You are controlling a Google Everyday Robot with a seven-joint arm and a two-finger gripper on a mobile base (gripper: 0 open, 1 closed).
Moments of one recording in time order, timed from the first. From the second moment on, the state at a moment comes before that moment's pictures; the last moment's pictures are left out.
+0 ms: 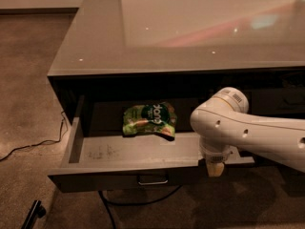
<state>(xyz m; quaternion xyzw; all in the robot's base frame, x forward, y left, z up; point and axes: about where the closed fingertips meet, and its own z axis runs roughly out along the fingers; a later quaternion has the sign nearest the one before) 0.457 -0.203 0.631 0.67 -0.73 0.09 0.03</state>
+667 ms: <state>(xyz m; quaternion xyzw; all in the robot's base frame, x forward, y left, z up) 0.431 -0.207 0.633 0.66 -0.74 0.10 0.04</state>
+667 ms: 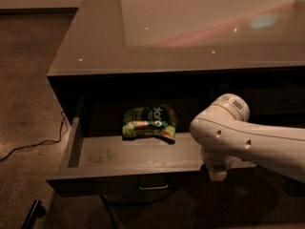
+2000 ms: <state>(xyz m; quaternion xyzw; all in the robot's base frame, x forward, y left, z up) 0.431 -0.207 0.633 0.66 -0.74 0.10 0.04</state>
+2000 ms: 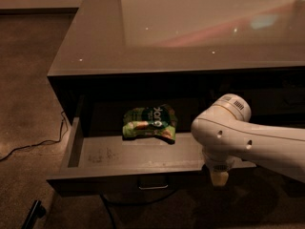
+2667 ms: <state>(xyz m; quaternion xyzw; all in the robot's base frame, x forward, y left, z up) 0.431 -0.207 0.633 0.66 -0.74 0.10 0.04</state>
